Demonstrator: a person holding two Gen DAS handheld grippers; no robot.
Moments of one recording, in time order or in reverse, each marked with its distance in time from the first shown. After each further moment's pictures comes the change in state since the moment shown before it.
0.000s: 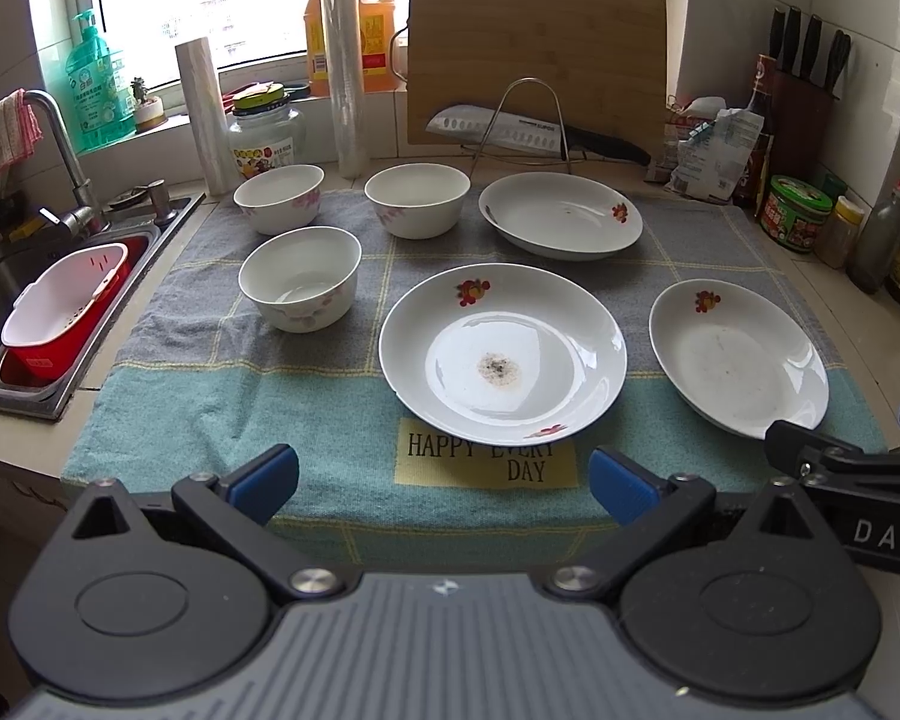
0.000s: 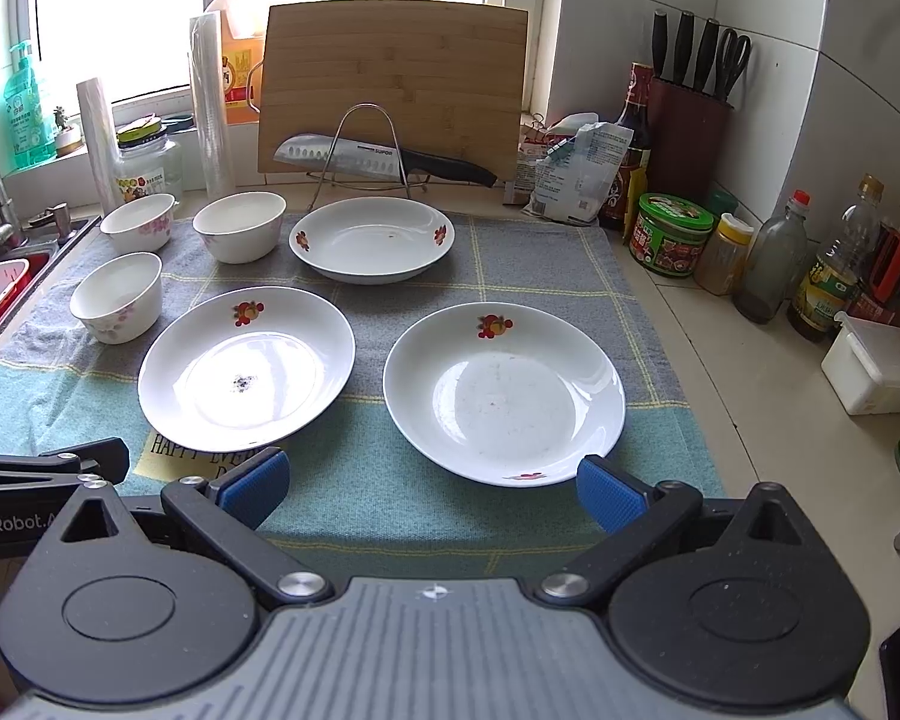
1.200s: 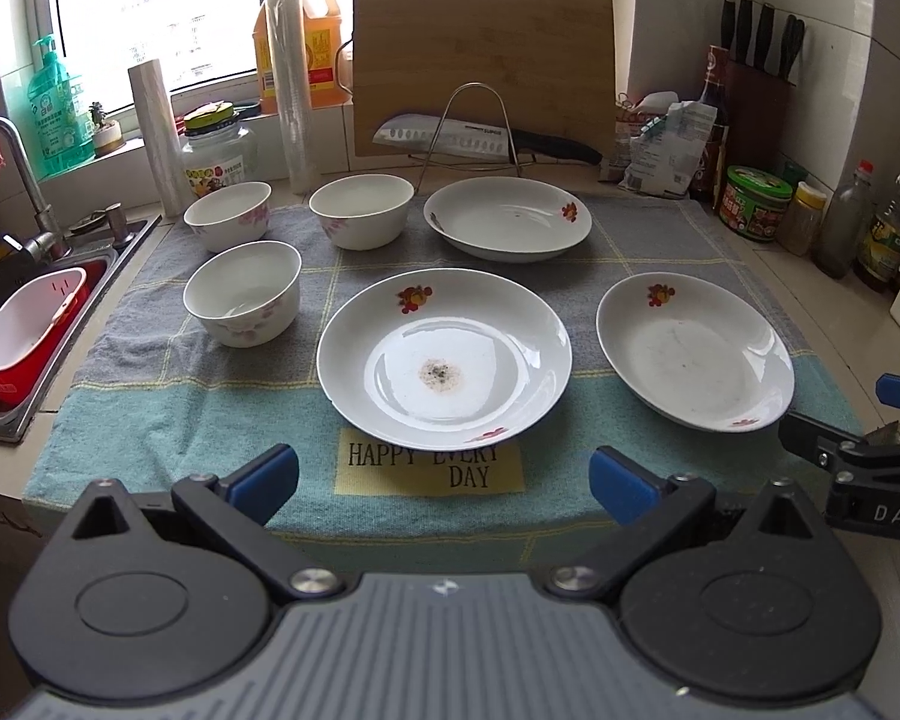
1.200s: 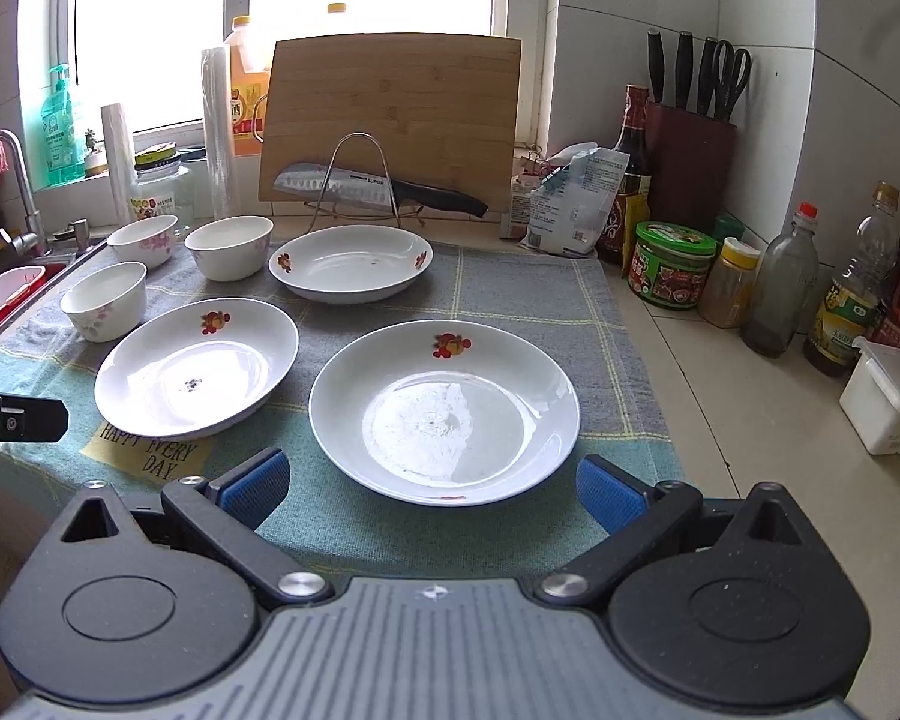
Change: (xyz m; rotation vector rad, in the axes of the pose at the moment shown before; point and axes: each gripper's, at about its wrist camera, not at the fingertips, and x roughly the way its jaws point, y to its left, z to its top) left arm 0.007 -0.029 -0.006 0.051 -0.030 -0.053; right arm 0.032 -0.077 -0.037 -0.043 -0.134 0.098
